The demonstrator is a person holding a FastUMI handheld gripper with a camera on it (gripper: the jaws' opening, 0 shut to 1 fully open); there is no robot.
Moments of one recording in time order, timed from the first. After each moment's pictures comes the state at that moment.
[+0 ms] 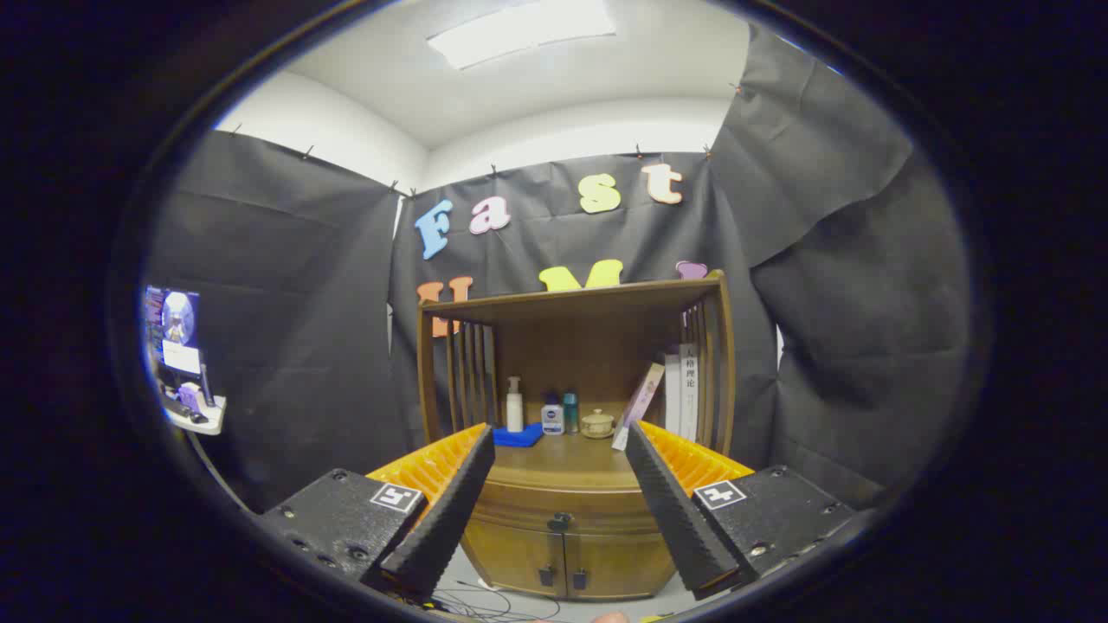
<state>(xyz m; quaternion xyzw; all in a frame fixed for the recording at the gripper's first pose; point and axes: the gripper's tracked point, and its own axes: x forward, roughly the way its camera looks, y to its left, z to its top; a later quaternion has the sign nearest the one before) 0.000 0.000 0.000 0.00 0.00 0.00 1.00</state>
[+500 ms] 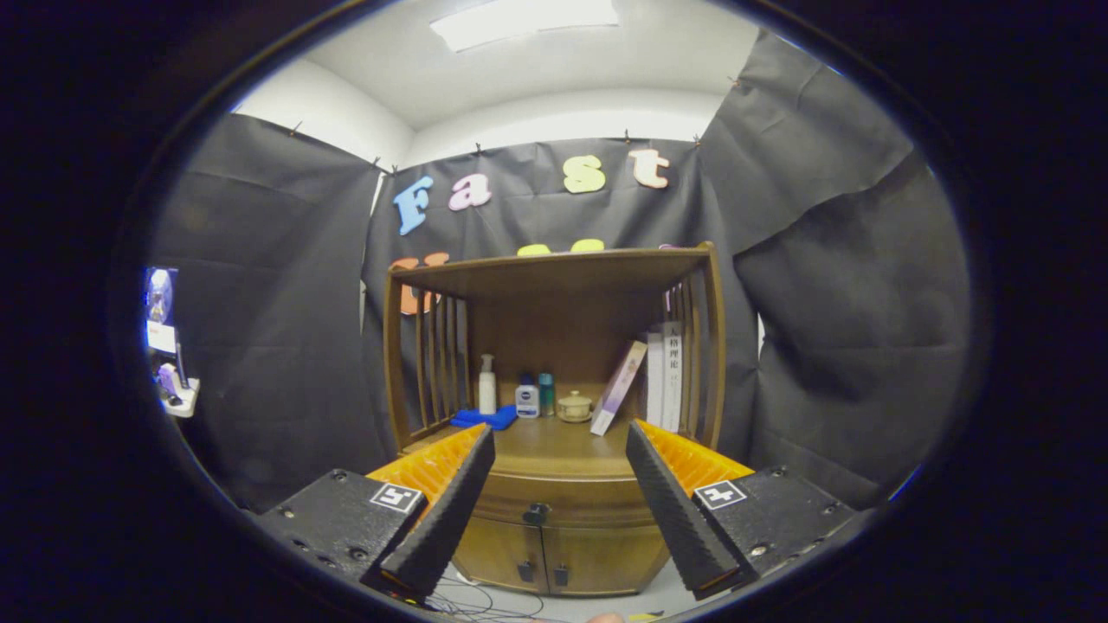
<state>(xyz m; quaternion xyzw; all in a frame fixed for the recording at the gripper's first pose) 0.038 -0.009 -0.048 -0.02 0.03 -0.04 1.00</state>
